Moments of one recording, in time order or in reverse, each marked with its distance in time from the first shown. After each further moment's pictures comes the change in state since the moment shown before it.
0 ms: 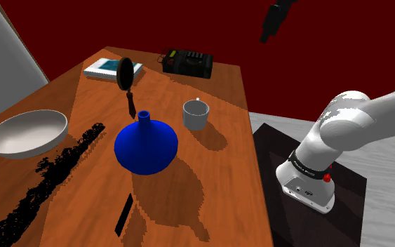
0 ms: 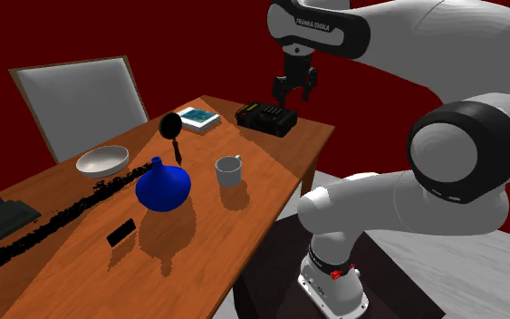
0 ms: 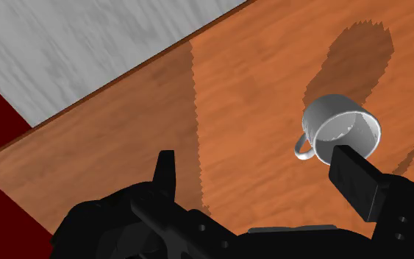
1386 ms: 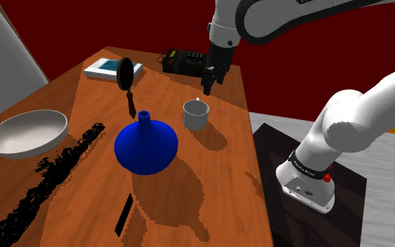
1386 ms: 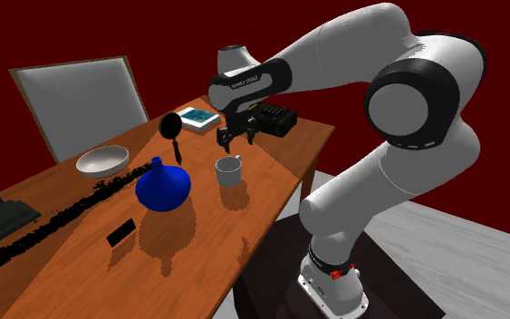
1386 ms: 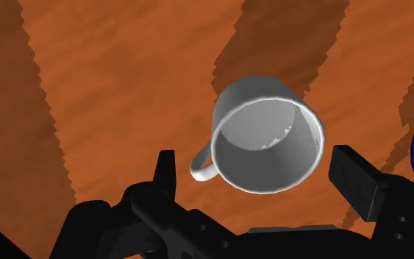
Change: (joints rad) arm 0.107 0.328 0.265 -0.177 0.138 0.463 0.294
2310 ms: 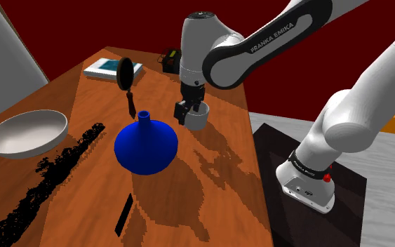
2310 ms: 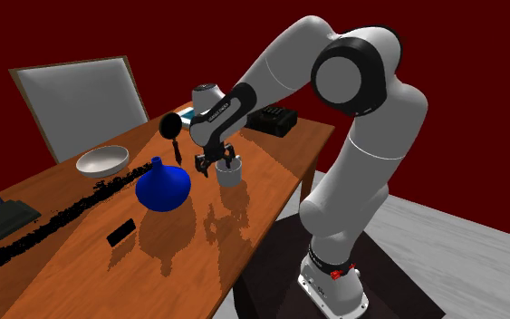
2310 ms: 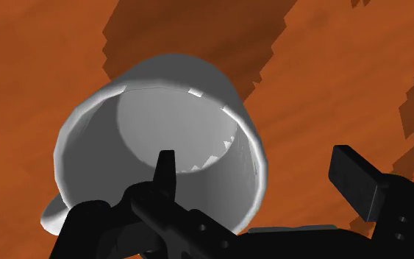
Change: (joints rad) arm 0.015 0.350 0.134 0.040 -0.060 0.288 0.189
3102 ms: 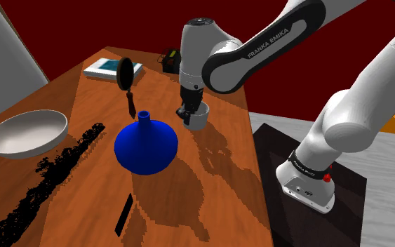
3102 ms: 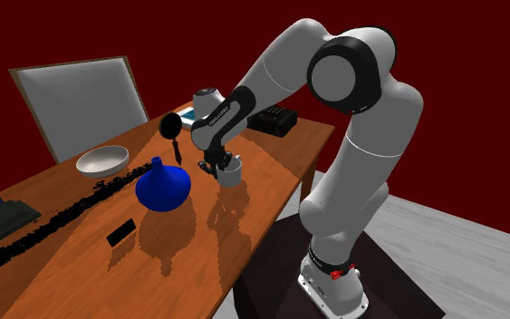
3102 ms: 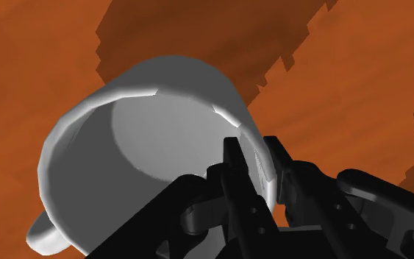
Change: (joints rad) arm -0.004 0.029 0.002 -0.011 -0.015 0.039 0.010
